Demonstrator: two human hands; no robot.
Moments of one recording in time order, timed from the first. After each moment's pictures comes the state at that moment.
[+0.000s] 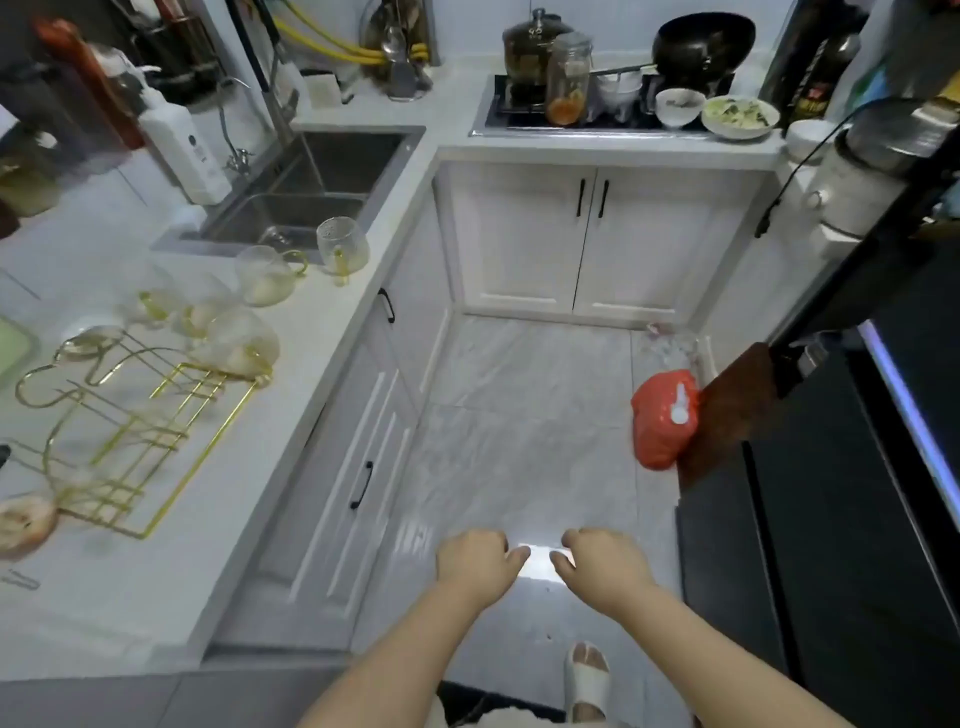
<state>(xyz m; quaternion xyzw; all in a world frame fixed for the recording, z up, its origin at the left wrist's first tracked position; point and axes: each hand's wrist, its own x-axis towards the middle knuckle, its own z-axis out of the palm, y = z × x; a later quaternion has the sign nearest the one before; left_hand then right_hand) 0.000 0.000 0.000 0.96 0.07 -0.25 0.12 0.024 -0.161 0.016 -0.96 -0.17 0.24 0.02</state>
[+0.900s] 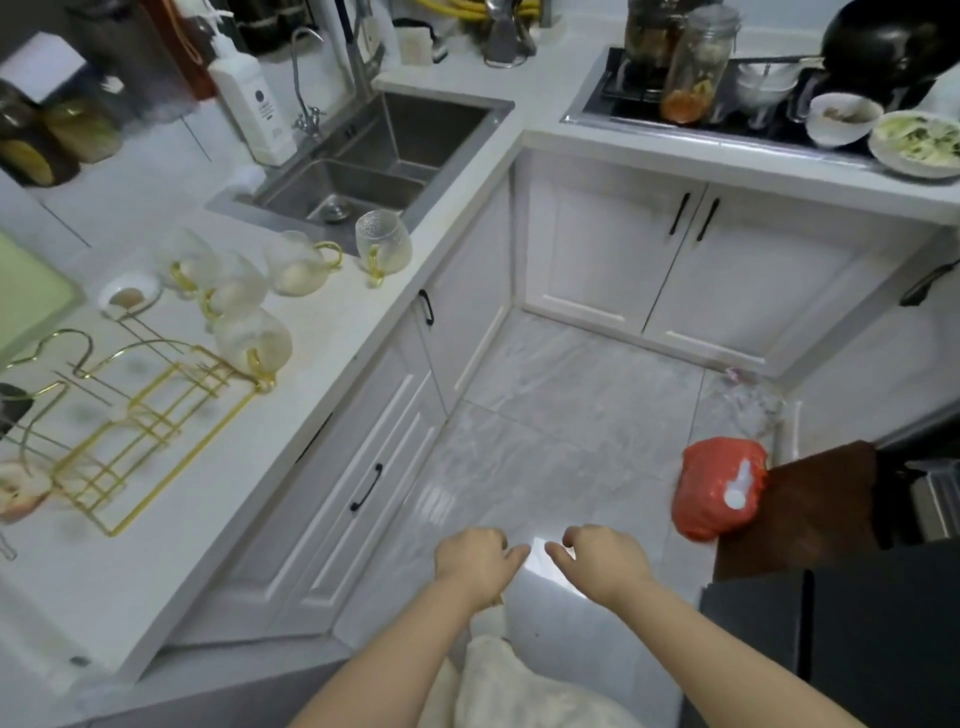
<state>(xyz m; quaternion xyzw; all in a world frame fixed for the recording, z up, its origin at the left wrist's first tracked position) 0.136 -0.010 -0.011 0.91 0.21 -0.30 0.17 0.205 -0.163 -0.011 -0.92 -0.26 0.29 0.02</state>
